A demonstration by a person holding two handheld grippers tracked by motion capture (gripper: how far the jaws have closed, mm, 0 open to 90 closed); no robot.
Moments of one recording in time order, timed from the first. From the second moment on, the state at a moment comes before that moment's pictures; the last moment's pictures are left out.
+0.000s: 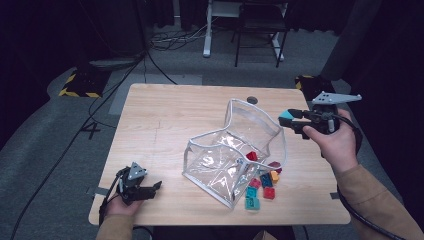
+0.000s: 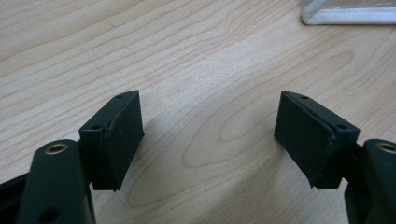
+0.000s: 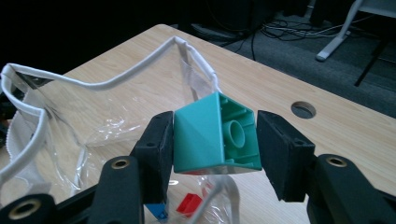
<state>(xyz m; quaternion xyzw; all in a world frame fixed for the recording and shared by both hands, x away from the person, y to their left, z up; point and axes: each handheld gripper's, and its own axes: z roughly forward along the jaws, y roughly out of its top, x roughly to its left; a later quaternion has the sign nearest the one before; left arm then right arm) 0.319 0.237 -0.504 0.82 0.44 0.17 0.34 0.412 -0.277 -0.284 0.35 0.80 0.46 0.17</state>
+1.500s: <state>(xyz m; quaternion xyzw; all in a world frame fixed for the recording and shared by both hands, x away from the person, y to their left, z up) 0.318 0.237 -0.504 0.82 0.43 0.16 0.34 0.450 -0.148 -0.348 0.34 0.87 0.35 0.10</state>
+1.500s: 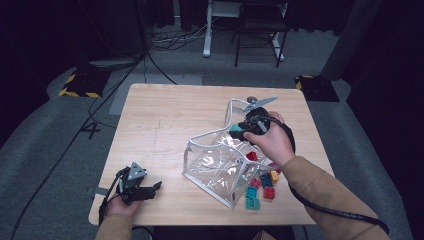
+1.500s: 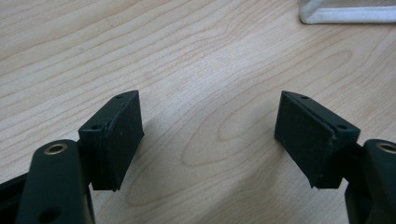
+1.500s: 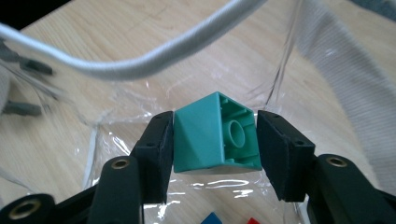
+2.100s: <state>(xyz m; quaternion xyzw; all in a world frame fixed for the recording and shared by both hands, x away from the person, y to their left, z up) 0.318 0.237 -0.504 0.82 0.44 0.16 0.34 0.451 -0.135 -0.371 0.31 0.90 0.29 0.06</state>
